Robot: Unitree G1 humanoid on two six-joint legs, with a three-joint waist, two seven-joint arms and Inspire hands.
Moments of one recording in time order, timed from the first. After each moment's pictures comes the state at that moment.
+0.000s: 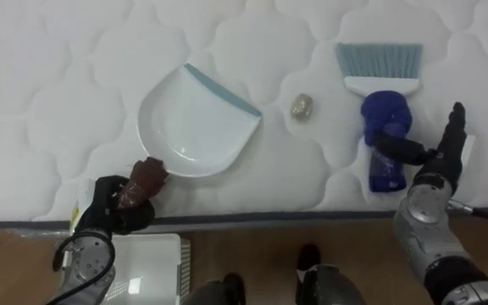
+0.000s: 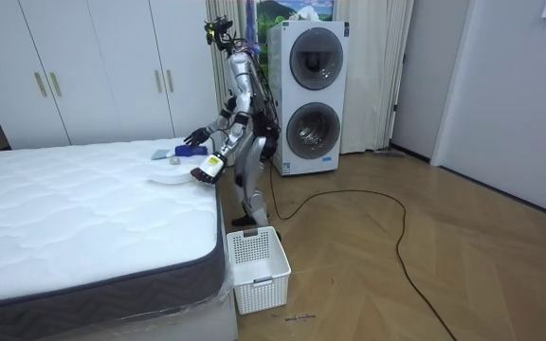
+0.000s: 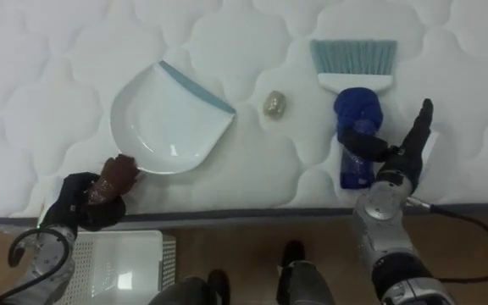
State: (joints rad) left arm -0.27 0.34 -0.30 1.07 0.03 -0.29 0.37; right arm -0.42 -0.33 0.18 1.01 0.43 -0.37 -0.58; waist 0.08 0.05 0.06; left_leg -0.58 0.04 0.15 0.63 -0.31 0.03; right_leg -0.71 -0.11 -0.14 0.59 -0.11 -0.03
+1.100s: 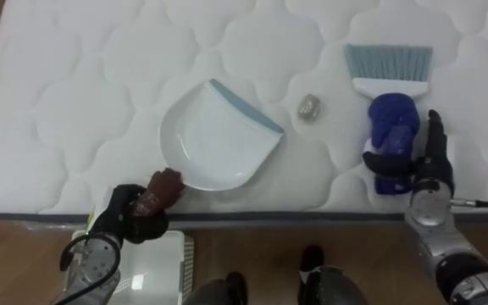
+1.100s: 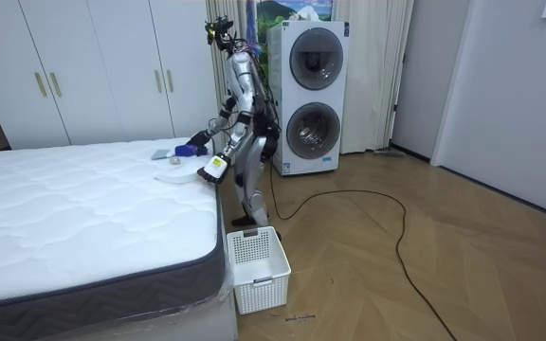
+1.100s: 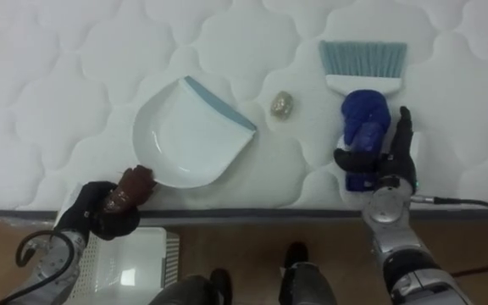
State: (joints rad) left arm -0.26 0.33 -0.33 1.04 0.04 -0.26 0.25; right arm -0.45 -0.39 0.27 1.18 0.13 -0.30 -0.46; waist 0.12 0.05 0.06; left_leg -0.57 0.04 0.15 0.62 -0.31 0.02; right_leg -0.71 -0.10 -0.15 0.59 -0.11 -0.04
